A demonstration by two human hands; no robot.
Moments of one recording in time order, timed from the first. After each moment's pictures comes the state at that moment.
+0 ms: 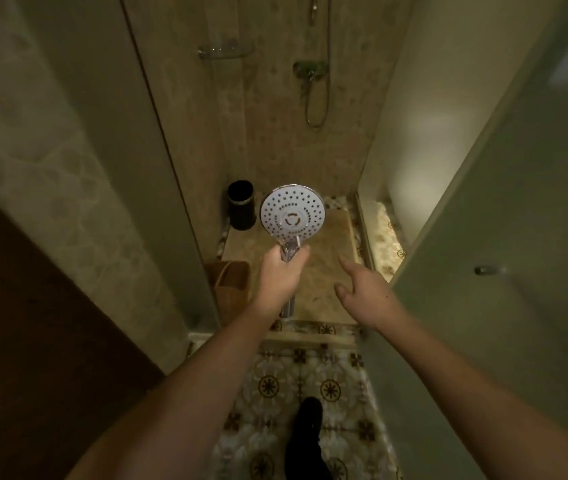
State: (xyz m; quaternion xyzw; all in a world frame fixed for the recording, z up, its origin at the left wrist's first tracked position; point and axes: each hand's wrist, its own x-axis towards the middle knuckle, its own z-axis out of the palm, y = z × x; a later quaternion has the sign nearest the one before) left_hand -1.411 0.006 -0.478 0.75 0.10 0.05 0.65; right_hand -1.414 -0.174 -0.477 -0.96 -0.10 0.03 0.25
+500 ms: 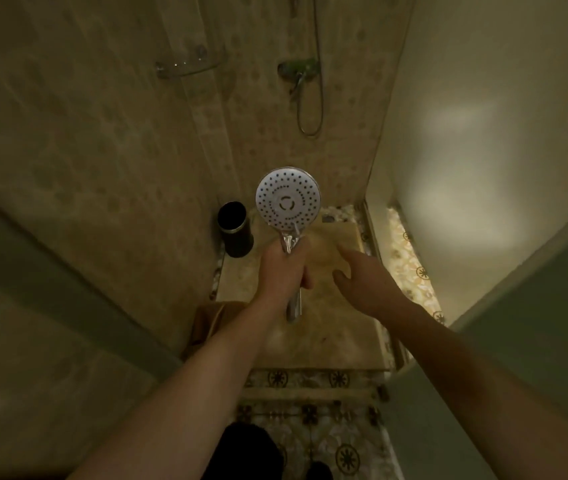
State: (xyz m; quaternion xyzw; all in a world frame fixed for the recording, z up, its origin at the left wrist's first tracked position) left_hand -1.097 -0.025 -0.473 0.74 0.10 0.03 0.66; right_hand -1.089 -0.193 -0.486 -0.95 -0.10 0.02 0.30
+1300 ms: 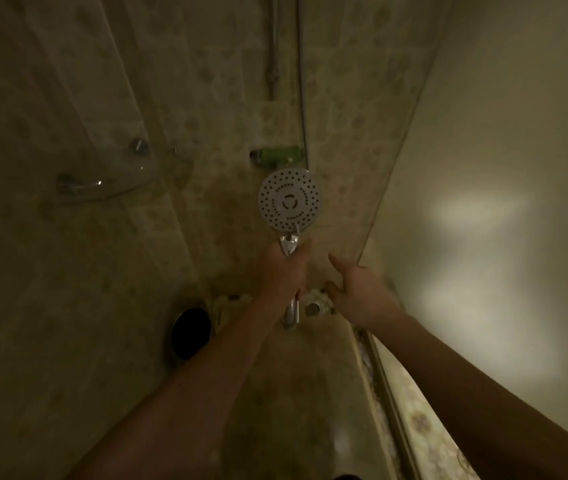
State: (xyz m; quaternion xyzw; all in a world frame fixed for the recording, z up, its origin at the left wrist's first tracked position) left_hand -0.509 0.015 -0.408 0.71 0.07 0.00 0.70; right_hand -0.523 -0.139 -0.436 -0.97 -0.05 -0.01 0.25
